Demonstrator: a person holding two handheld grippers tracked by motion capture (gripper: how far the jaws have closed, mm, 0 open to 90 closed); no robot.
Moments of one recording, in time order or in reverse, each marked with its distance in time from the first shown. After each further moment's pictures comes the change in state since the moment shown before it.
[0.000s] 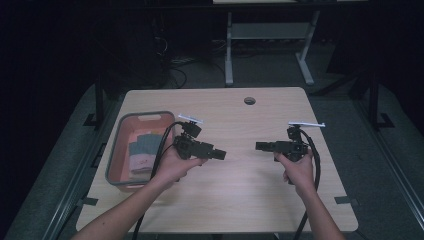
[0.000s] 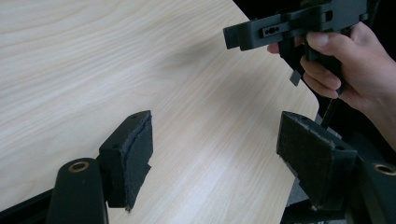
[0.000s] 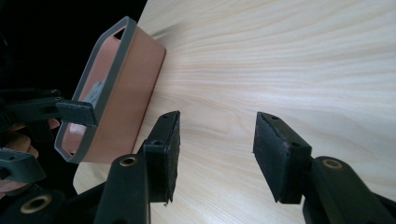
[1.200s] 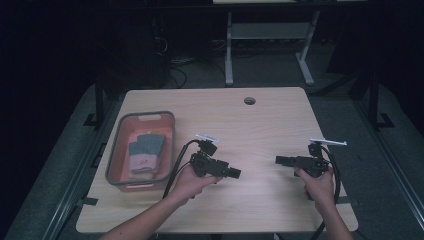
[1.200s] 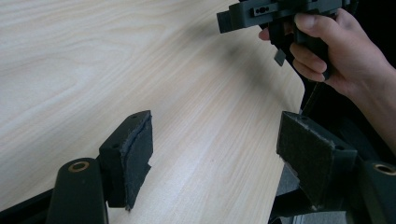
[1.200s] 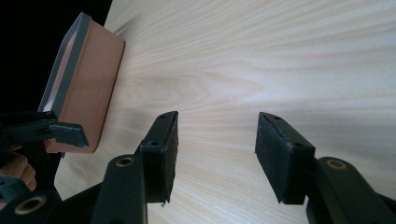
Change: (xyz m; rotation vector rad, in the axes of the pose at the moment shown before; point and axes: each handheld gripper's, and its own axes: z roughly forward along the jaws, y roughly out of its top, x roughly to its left) left arm -0.012 -0.033 0.051 0.044 -0.087 -0.015; right arm -0.056 -0.037 -0.036 -0.016 -0.054 0.093
